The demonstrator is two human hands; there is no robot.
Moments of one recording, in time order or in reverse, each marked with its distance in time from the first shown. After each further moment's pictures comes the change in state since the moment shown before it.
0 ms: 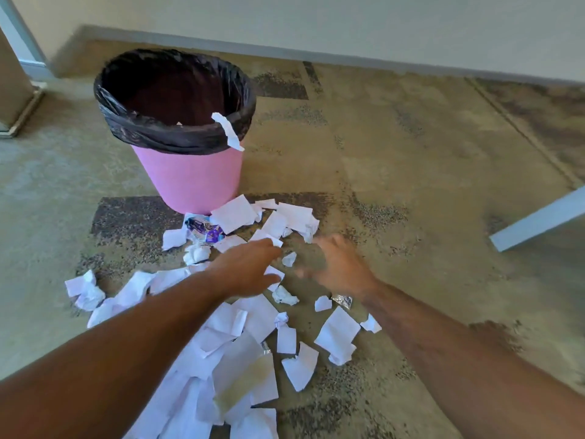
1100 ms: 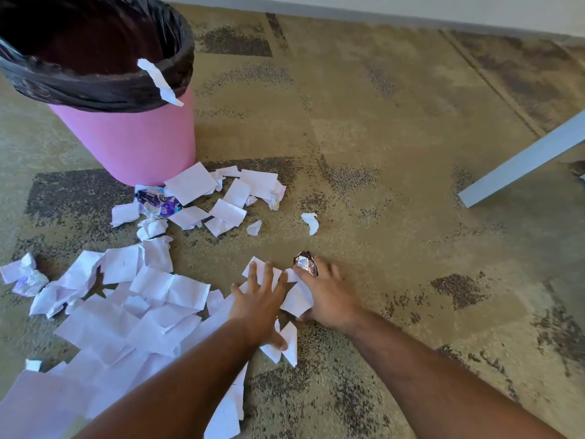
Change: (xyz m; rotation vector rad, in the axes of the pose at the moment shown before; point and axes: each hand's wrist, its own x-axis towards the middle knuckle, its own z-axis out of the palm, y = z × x) left_hand -0.010 0.083 0.153 0.287 -0.291 -0.086; right_hand -0.081 0.075 0.075 -0.292 -0.181 0.038
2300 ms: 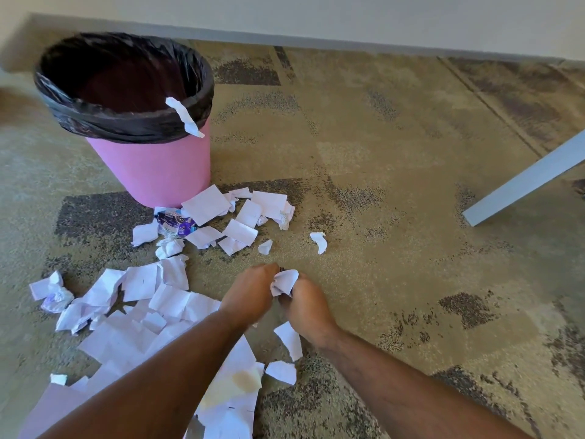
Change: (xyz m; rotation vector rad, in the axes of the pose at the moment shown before) left_hand -0.007 -0.038 -0.063 -0.469 0.344 -0.071; right_hand 0.020 -0.069 0.004 0.713 0.303 0.027
